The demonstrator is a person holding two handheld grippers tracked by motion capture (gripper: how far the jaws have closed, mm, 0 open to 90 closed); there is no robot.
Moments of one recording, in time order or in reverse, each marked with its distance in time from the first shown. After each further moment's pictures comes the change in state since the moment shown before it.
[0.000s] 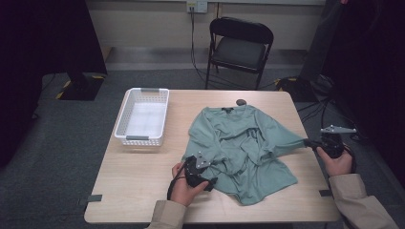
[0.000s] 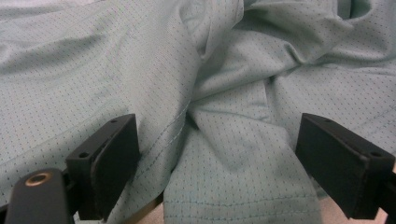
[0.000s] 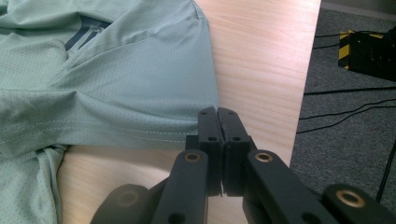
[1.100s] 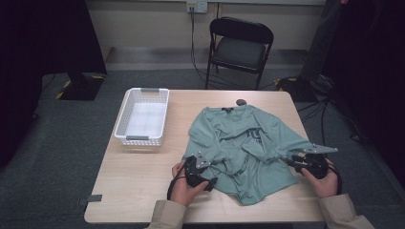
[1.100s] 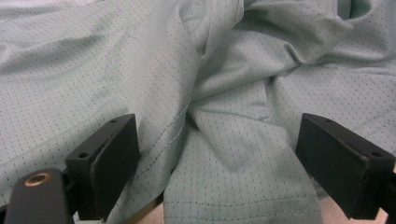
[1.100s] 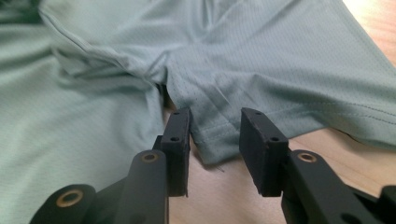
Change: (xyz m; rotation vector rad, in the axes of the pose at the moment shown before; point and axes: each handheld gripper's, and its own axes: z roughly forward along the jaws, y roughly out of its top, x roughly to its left) left arm 0.000 0.000 0.000 0.000 -0.001 0.002; right arm 0.061 -0.044 0.009 0.035 0.079 -0.109
